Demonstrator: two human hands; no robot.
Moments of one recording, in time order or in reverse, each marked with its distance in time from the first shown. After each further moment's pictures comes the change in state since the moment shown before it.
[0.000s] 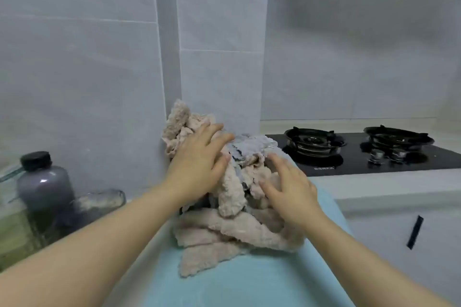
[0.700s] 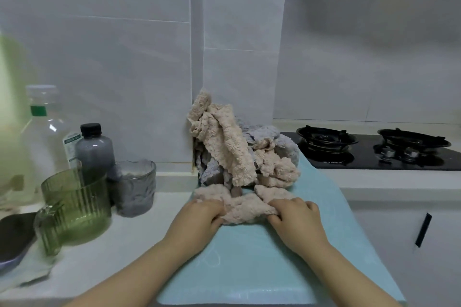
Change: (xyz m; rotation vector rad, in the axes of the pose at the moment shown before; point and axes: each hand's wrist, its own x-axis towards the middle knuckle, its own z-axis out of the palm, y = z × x) left_hand -0.128 0.004 0.051 0.084 -0.038 -0.002; right_hand -0.072 0.018 0.031 -0.314 -0.086 -0.192
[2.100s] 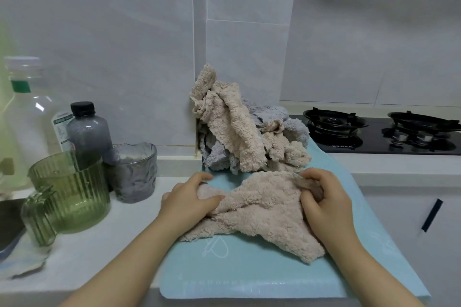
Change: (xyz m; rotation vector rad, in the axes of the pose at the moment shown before) left_hand -0.003 -0.017 -0.009 -0.428 -0.200 -0.612; right_hand -0.002 0.017 0.017 0.630 0.598 -0.065
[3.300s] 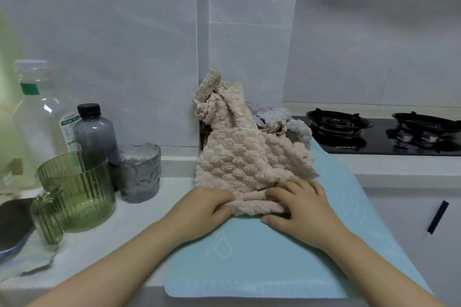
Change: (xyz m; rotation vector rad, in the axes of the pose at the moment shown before) left_hand -0.001 0.003 0.002 0.327 -0.063 0.570; right_hand 0.009 -0.004 0.008 -0.571 -0.685 -0.210
